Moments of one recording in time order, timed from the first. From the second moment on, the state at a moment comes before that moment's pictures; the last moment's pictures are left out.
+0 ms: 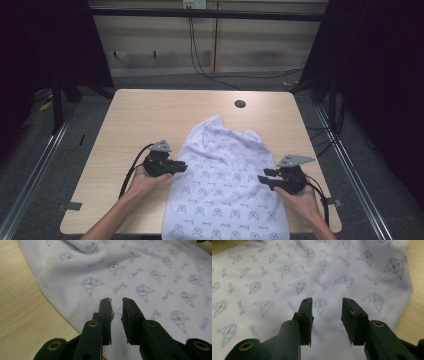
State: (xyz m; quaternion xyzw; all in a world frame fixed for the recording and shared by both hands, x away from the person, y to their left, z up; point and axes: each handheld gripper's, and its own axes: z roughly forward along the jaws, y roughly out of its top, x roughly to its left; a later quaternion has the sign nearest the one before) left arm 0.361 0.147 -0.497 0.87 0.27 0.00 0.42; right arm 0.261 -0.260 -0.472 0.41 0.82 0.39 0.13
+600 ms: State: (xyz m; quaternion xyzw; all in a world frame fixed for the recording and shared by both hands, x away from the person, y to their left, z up) left arm 0.322 0.164 -0.503 0.88 0.26 0.01 0.41; right arm 0.310 -0.240 -0.498 0.40 0.84 0.33 0.15
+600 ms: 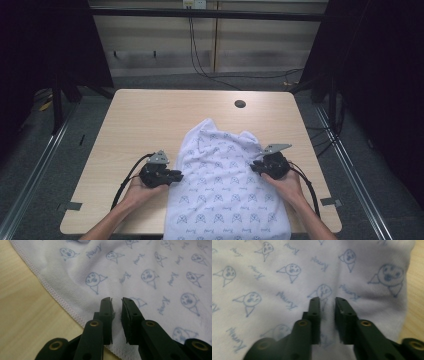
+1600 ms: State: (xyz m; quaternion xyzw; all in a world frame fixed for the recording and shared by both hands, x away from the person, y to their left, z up) left arm 0.345 0.165 -0.482 0.84 0.30 -0.01 0.45; right arm 0.270 -0.262 -0.451 0.40 0.80 0.42 0.15
